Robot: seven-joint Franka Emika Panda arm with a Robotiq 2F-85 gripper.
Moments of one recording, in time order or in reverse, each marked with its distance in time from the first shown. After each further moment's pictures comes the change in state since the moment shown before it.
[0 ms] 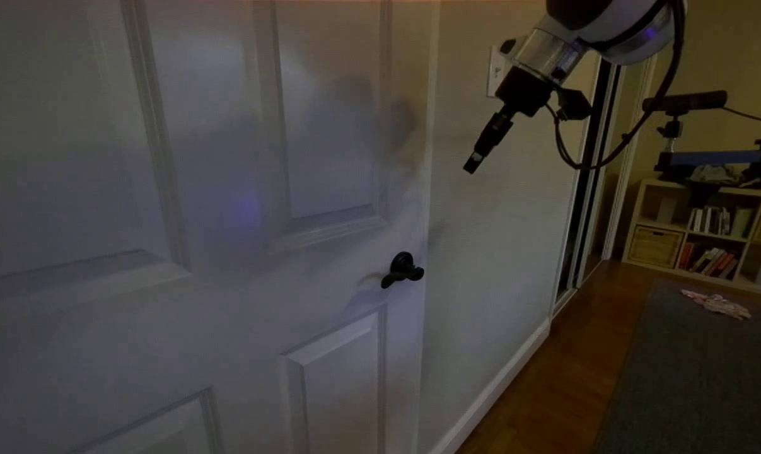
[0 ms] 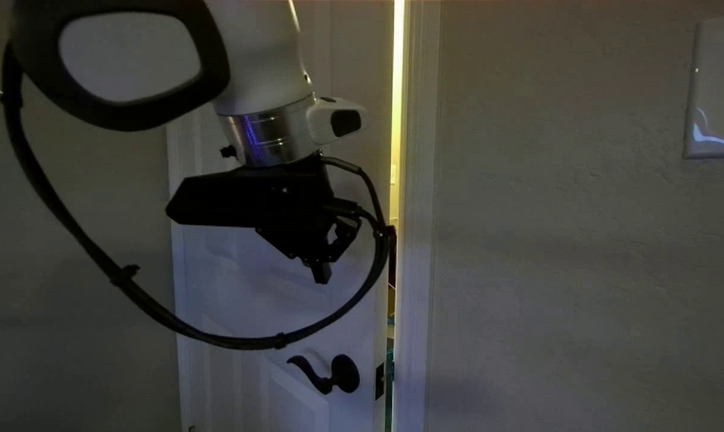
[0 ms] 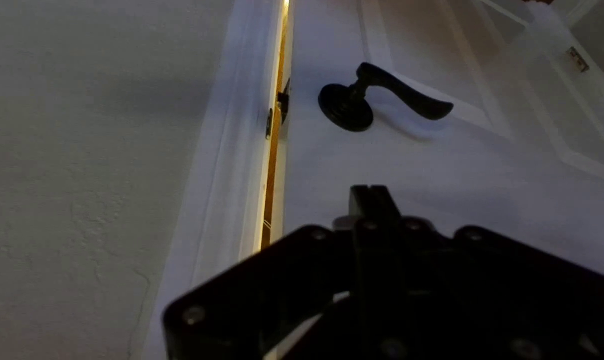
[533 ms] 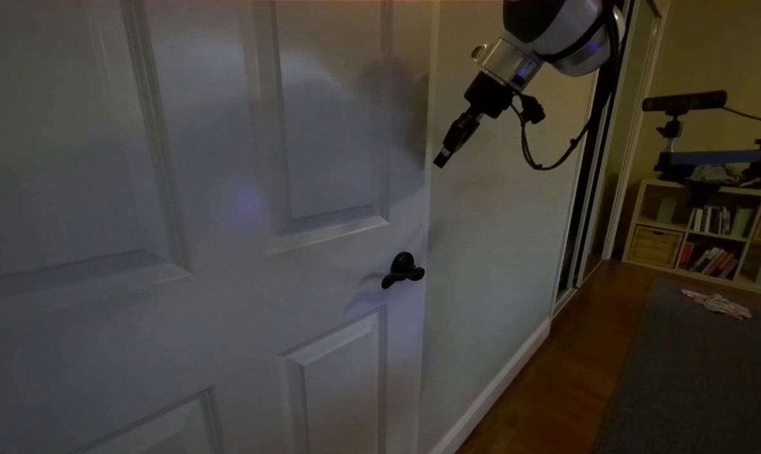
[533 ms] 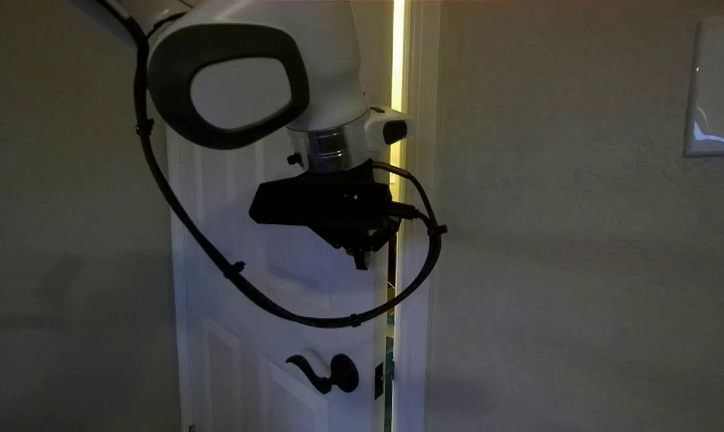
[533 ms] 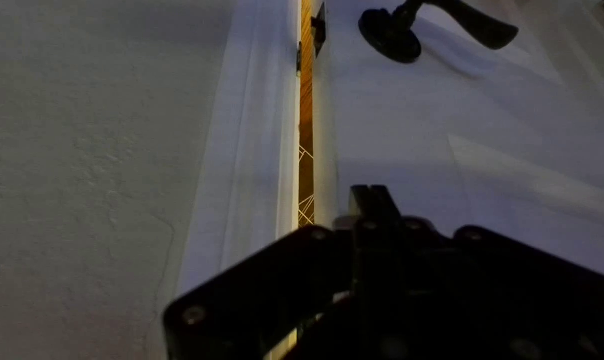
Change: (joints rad) arm -0.134 0.185 0.131 0.251 0.000 -0.014 0.003
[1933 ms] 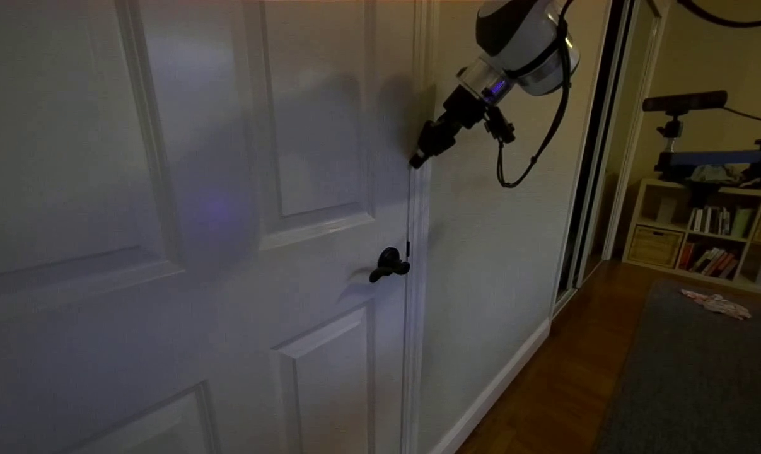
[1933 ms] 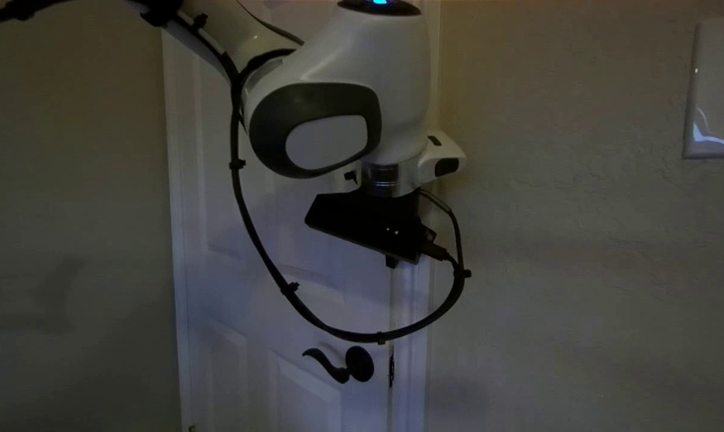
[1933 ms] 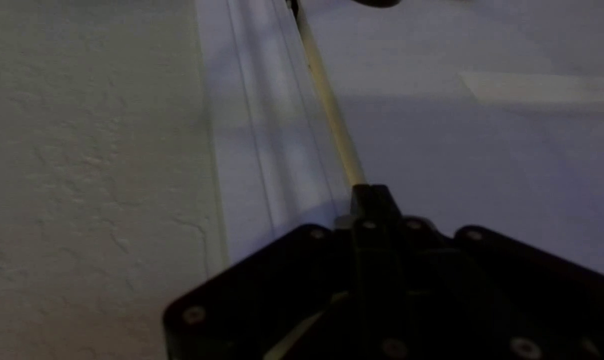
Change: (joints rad) arm -0.143 0.223 0.143 0.290 0.092 -0.066 0.115
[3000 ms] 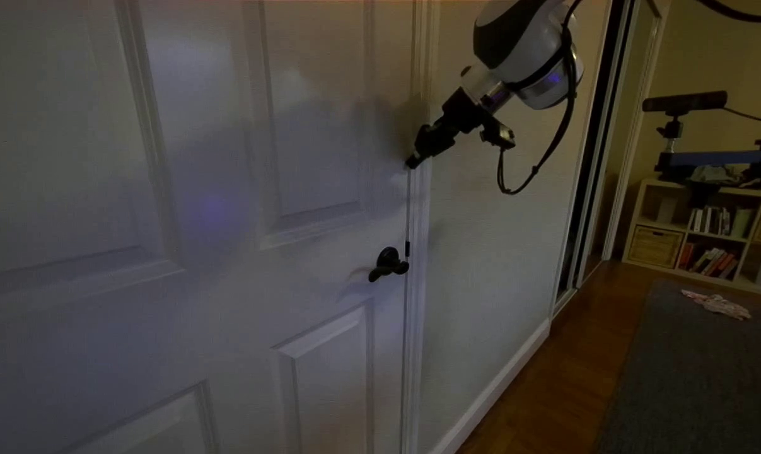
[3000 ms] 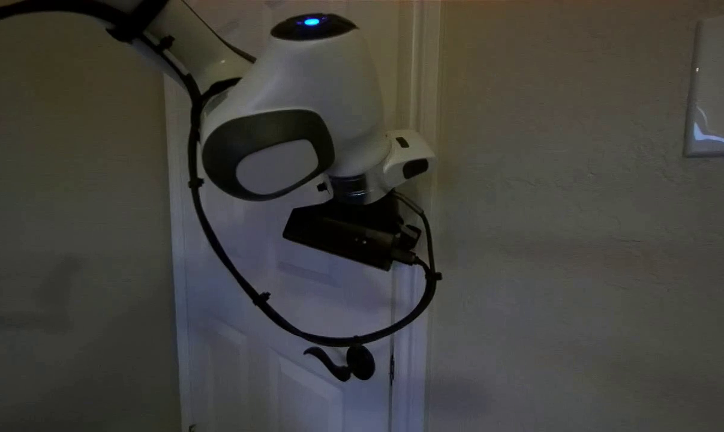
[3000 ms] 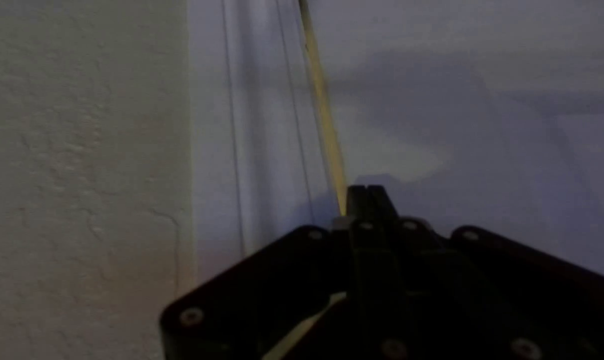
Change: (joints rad) arm 0.008 -0.049 0.059 -0.152 0.016 0.272 -0.014
